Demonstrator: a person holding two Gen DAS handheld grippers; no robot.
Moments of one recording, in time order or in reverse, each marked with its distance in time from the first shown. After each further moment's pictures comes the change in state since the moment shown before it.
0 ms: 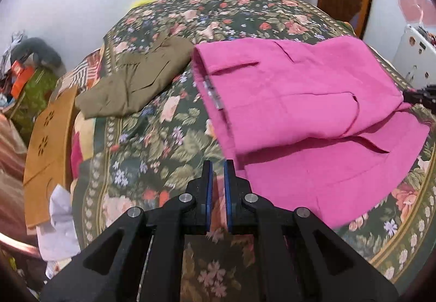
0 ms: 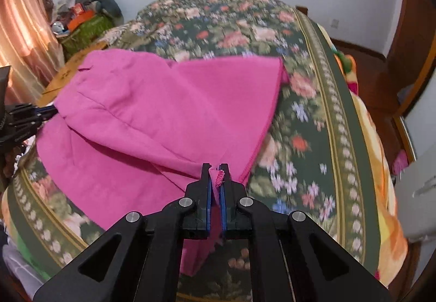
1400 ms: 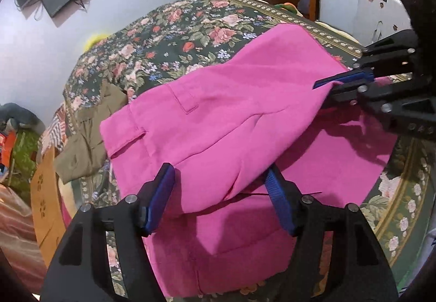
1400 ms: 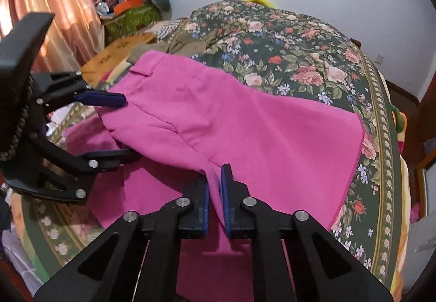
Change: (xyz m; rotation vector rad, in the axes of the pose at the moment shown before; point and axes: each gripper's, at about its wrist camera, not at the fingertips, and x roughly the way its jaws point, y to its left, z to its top) left arm -0.002 -0.102 0.042 0.307 -0.025 -0.045; right arm 0.014 0.072 0.031 -0.215 -0.054 0.140
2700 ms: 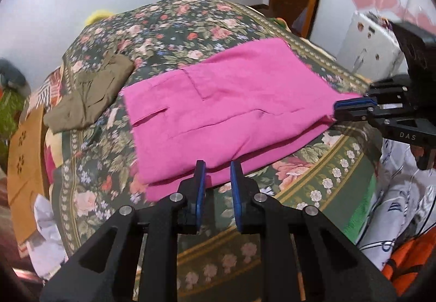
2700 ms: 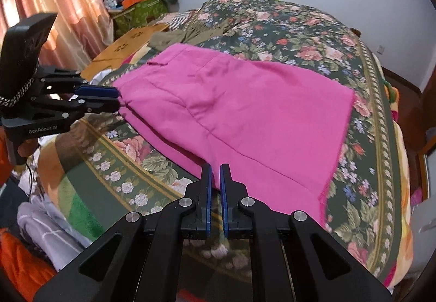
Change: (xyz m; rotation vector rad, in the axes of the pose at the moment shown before) left arm -0.071 0.021 -0.059 -0.192 -0.006 -0.164; right arm -0.055 0.027 -0.050 0.026 0.045 0.024
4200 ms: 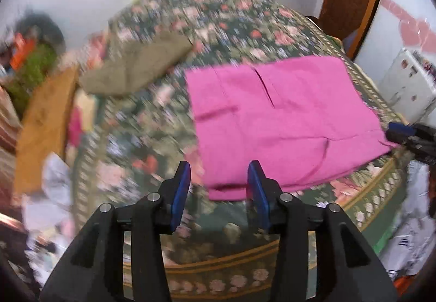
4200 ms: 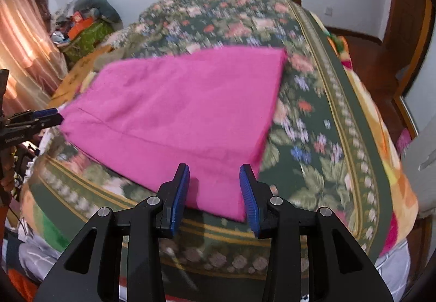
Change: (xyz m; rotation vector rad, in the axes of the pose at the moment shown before) left arm -0.001 0.044 0.002 -0.191 -0.005 0.195; right arm -0.009 -0.053 -0.016 0.259 -0.017 -0.130
